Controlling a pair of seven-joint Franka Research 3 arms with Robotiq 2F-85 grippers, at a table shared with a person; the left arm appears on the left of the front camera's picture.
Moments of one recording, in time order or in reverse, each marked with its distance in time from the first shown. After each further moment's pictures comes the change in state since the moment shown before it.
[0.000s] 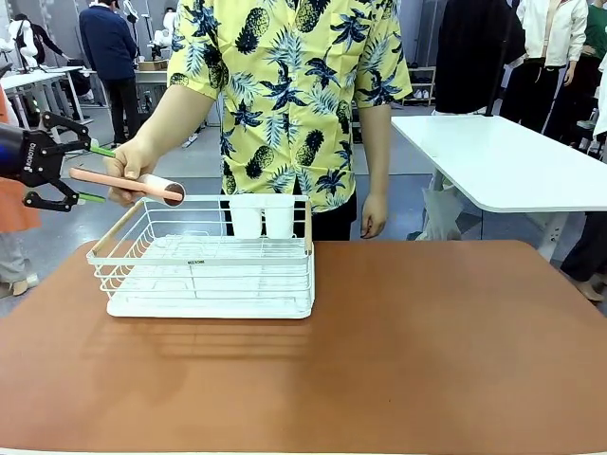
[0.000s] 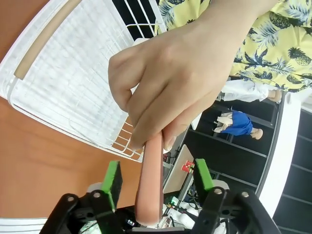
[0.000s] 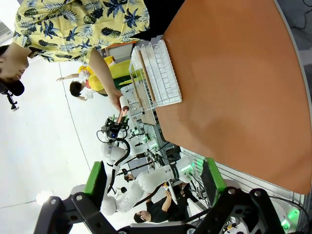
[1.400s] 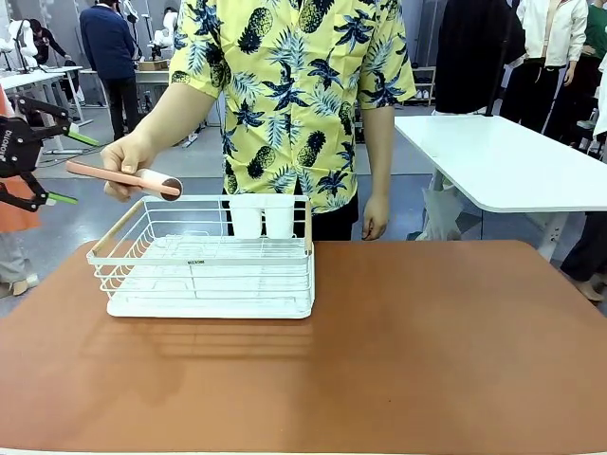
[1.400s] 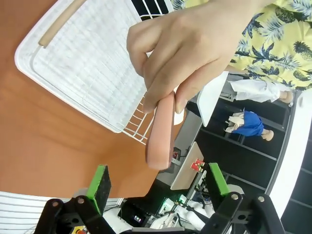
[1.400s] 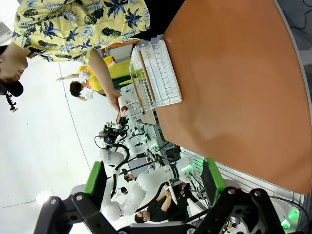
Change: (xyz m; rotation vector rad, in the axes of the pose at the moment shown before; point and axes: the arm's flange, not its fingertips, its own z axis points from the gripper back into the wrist) left arm -0.030 -0.012 0.029 0.077 0.006 0.009; right arm 0.000 0.000 0.000 0.000 0.000 0.000
